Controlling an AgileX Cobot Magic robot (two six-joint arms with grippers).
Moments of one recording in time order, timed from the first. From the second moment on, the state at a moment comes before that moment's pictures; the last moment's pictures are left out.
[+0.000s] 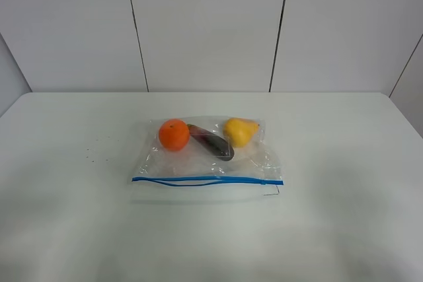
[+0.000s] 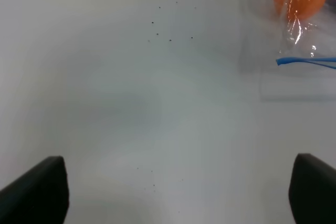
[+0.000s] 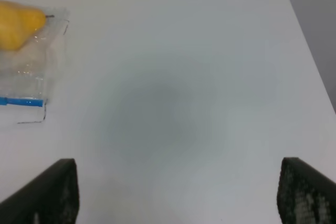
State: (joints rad) left arm 0.01 -0.01 -0.49 0.04 1.06 0.01; right arm -0.02 -0.01 -0.49 -0.03 1.03 0.02
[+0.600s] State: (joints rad) left arm 0.01 -0.01 -0.49 0.04 1.06 0.01; right arm -0.02 -0.01 -0.49 -0.03 1.03 0.02
